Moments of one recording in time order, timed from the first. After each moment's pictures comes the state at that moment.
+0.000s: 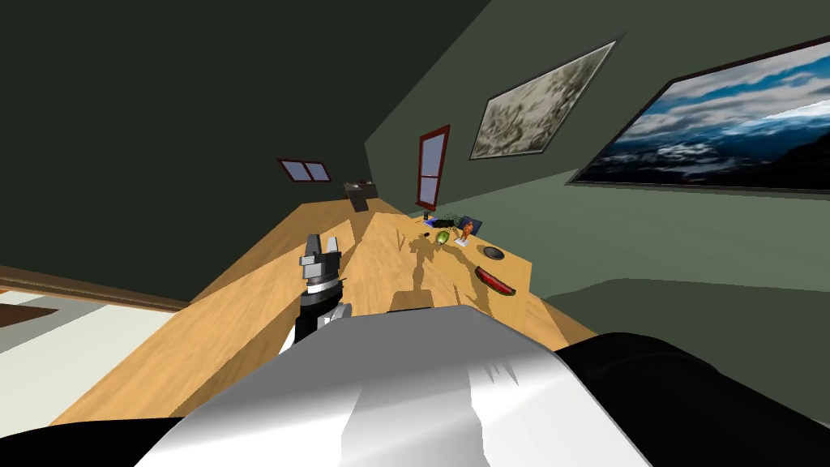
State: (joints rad) left arm 0.53 0.01 0.01 -2.25 0.00 -0.65 -0.07; right arm 0.51 -1.25 0.81 -1.15 0.47 -0.61 0.03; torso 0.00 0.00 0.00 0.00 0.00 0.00
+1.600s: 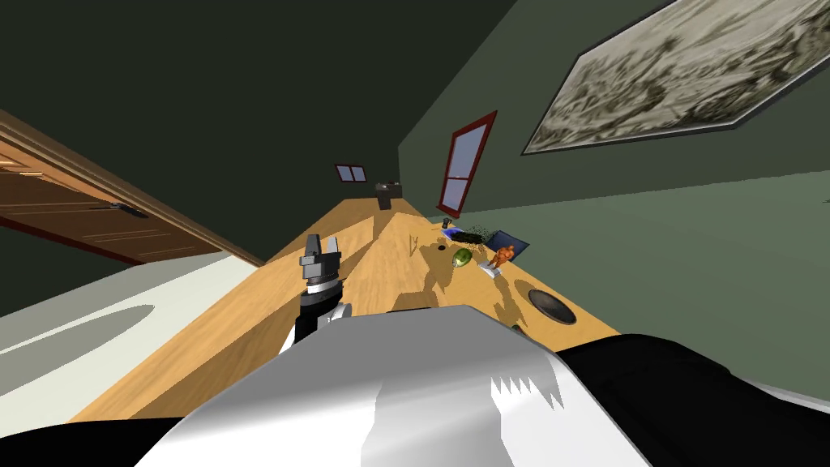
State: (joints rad) left arm 0.53 0.01 0.01 -2.25 0.00 -0.65 -0.07; right arm 0.41 -1.29 0.84 -0.79 0.56 -0.59 0.09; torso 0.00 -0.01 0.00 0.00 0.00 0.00
